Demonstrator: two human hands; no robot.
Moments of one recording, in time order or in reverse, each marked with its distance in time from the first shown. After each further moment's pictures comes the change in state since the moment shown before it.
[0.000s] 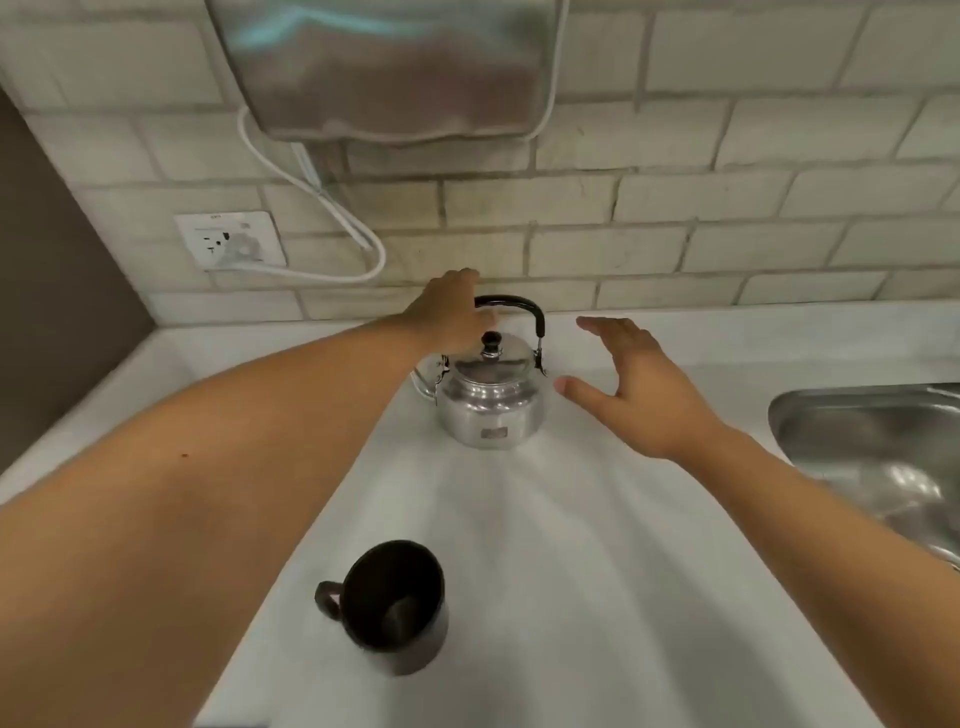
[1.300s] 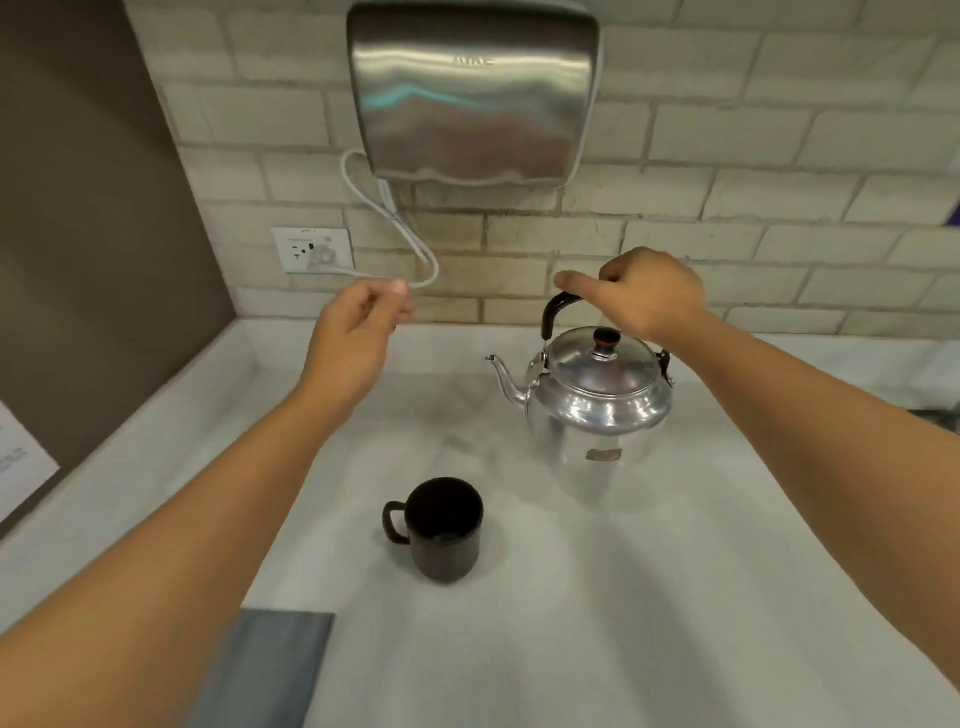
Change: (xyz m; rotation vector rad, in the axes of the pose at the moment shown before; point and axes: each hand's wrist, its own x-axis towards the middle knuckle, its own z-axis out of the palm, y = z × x) left_hand -0.199 -0.025 -0.071 -0.897 0.559 0.049; right_hand 0.027 -0.101 -0.070 -0.246 0.103 0.171
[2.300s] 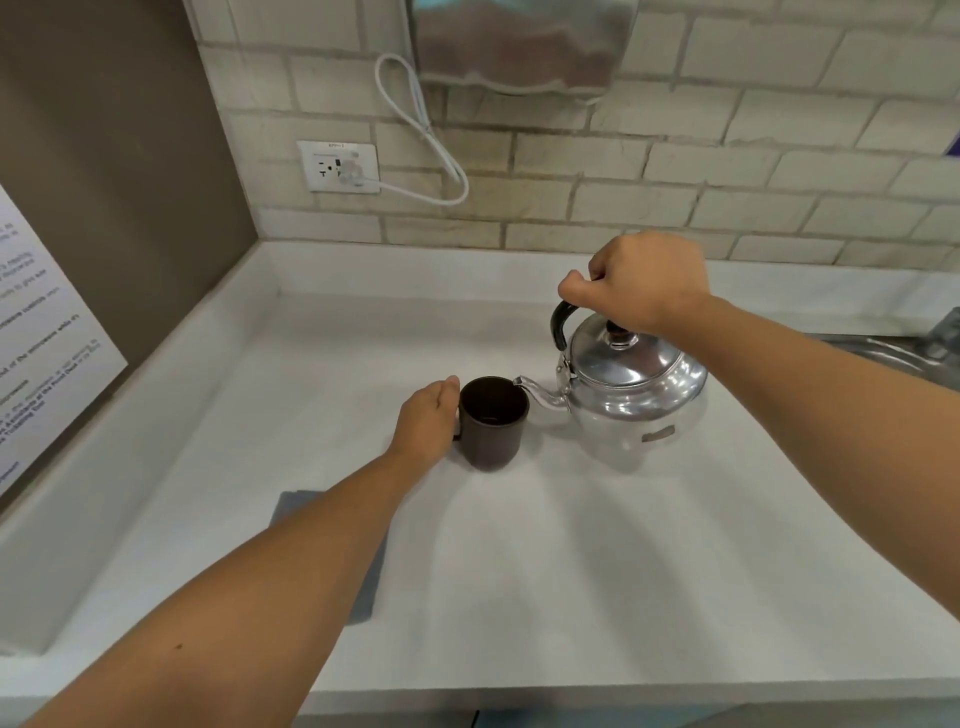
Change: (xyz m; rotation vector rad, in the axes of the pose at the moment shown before) left_hand -0.128 -0.117 -0.005 0.335 -0.202 -0.339; right_hand -0.092 -0.048 0.027 -0.346 -0.009 -0.214
